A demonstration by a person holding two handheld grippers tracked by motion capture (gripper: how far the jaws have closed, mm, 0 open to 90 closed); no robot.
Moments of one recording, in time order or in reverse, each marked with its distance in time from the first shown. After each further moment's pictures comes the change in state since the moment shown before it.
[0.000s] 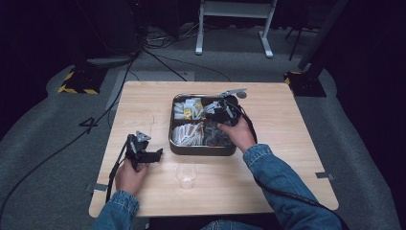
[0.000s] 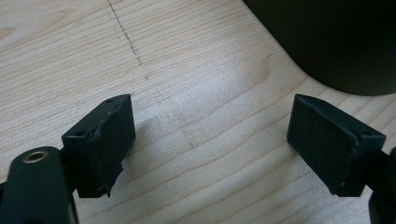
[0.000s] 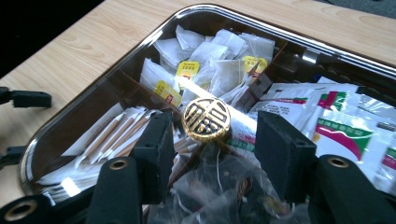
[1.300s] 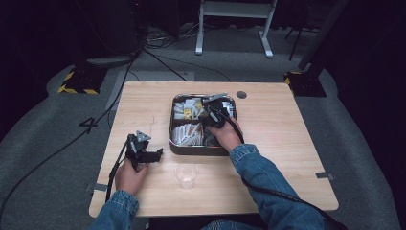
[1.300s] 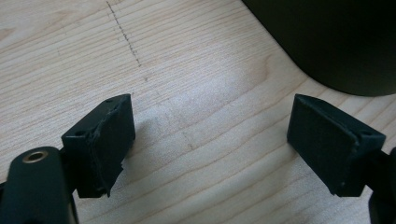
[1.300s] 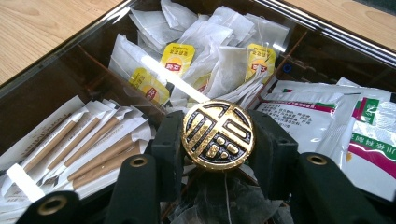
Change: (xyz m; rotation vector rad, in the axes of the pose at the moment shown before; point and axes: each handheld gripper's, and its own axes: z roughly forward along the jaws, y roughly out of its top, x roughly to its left) left arm 0.000 0.000 0.000 0.000 -0.002 0.002; right arm 0.020 -0.002 0.046 0.059 -0.135 -0.093
